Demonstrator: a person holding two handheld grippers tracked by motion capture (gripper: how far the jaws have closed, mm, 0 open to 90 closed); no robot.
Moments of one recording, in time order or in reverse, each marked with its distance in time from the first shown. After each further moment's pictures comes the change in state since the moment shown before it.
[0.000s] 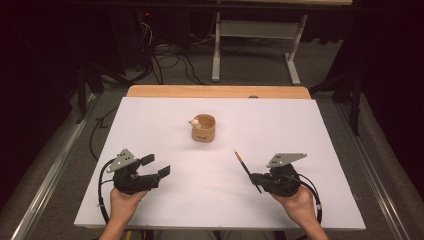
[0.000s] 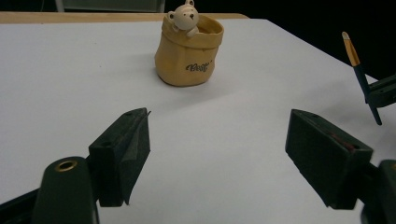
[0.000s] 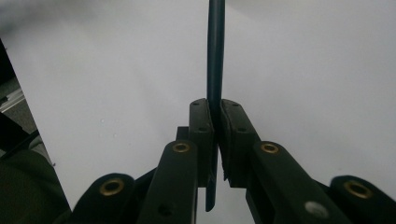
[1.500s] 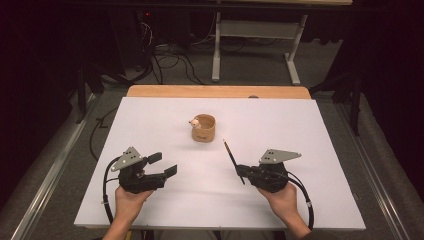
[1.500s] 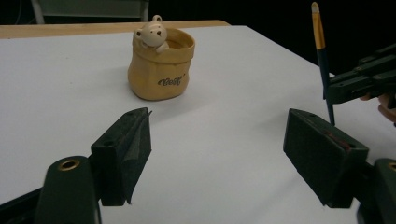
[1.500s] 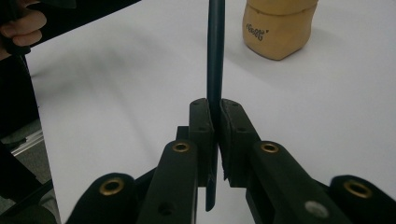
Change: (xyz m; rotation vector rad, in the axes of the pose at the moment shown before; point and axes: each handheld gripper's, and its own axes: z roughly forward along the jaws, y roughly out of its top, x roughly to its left) left arm -0.018 0.014 0.003 -0.019 -0.066 0.015; right arm 0.011 0.016 0.018 -0.204 0.059 -0.012
